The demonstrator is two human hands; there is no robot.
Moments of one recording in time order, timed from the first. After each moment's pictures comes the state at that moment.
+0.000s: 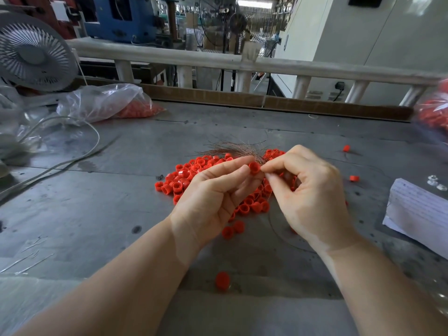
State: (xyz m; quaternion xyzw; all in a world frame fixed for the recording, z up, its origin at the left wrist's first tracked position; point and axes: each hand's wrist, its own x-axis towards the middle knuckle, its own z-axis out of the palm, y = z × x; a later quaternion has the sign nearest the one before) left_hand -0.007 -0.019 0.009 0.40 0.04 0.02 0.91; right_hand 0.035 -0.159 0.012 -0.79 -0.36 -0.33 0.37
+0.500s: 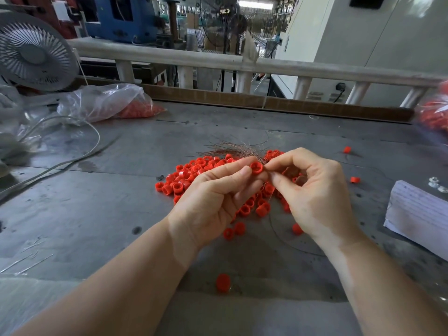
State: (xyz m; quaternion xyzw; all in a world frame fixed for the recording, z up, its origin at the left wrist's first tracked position) left_hand -0.008 -0.018 0.012 0.38 0.03 -0.01 0.92; right_hand 0.033 -0.157 0.019 -0.78 -0.32 -0.22 0.49
